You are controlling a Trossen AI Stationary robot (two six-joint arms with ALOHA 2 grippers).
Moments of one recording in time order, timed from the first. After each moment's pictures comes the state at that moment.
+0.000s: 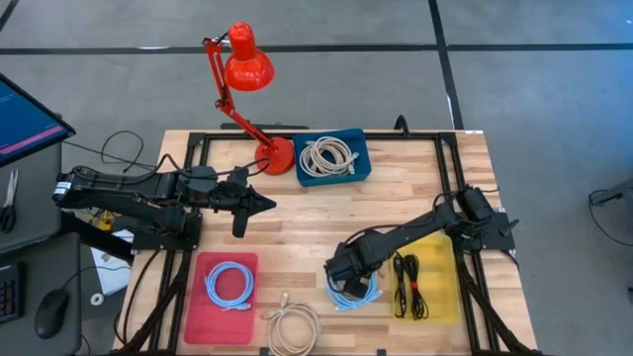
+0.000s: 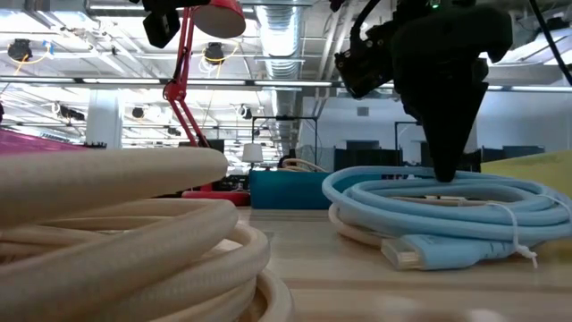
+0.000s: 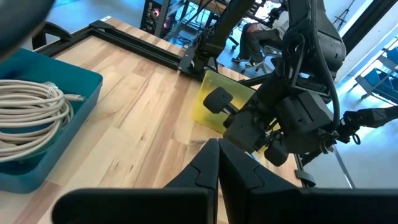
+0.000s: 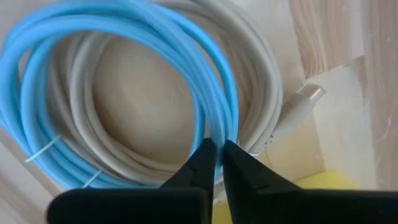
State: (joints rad) left arm -0.08 0.87 0.77 -0.20 -0.08 -0.37; right arm 0.38 2.00 1.50 -1.12 0.04 0.77
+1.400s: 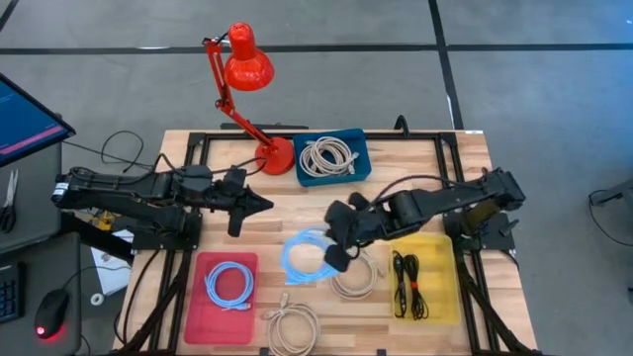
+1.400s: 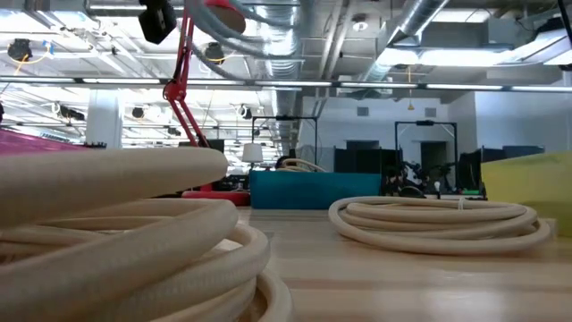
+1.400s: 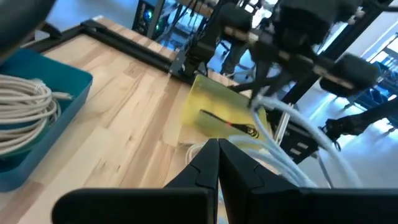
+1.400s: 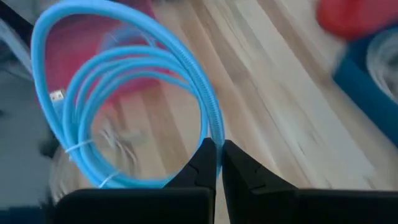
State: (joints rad) left arm -0.08 0.83 0.77 -0.20 -0.05 -0.42; right arm 0.30 1.74 1.74 -0.92 0.31 0.63
